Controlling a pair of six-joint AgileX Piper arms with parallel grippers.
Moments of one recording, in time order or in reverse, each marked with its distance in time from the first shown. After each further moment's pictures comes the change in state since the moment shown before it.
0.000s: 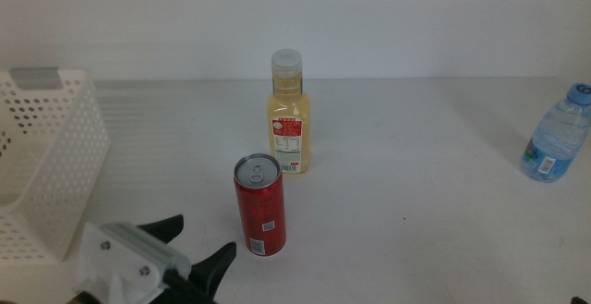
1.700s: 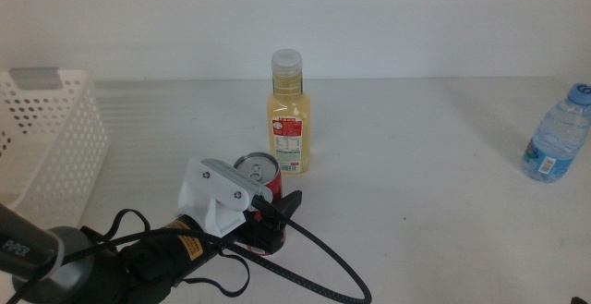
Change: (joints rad) left arm 0.000 0.378 -0.427 0.135 -0.001 -0.068; right arm 0.000 0.000 0.000 0.000 0.000 0.000
